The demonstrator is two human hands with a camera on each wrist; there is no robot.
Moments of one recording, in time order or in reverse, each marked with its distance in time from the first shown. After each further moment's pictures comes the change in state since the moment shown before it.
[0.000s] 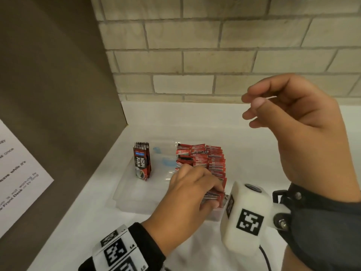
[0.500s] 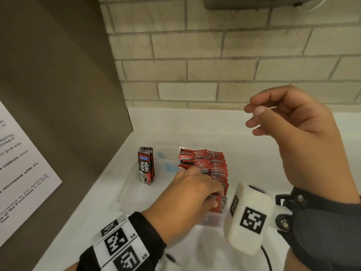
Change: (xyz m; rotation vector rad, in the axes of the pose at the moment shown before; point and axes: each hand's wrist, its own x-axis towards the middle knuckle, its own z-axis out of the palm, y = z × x) left_hand 0.015 0.001 -0.014 0.145 -0.159 0.069; right_hand 0.001 0.006 -0.008 0.020 0.011 0.054
